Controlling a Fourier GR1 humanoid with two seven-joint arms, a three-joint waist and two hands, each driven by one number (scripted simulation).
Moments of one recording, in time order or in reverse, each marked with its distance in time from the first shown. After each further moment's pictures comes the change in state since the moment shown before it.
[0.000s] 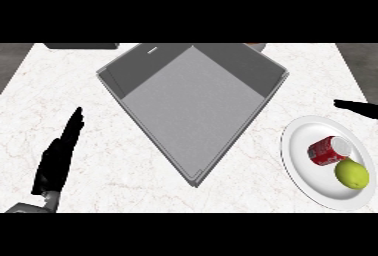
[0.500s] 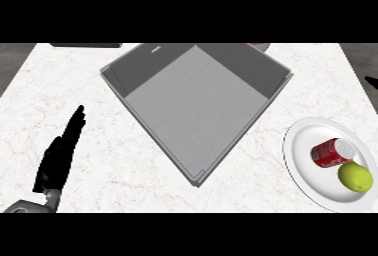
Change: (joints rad) left arm -0.022 0.023 -0.032 0.010 0.026 0.018 -0.010; right arm -0.015 -0.007 -0.108 0.143 -0.194 -0.089 -0.161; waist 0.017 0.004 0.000
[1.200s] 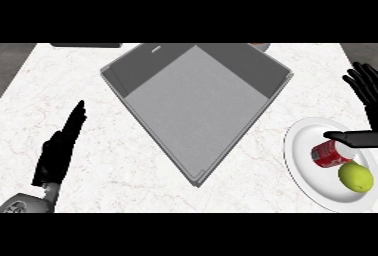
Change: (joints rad) left arm -0.041 0.020 -0.006 0.019 0.033 -0.019 0.009; right arm 0.050 0.413 -0.207 -0.042 -0.463 -0.221 0.089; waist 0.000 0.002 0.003
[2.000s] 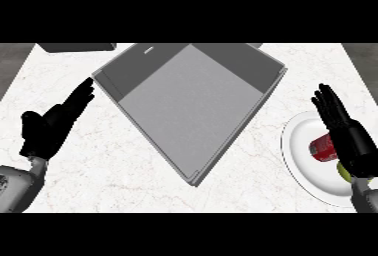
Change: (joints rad) left arm -0.169 0.103 -0.007 0.006 0.150 -0.226 0.048; right arm 0.191 0.066 0.201 -0.380 0.061 -0.282 0.241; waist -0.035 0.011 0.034
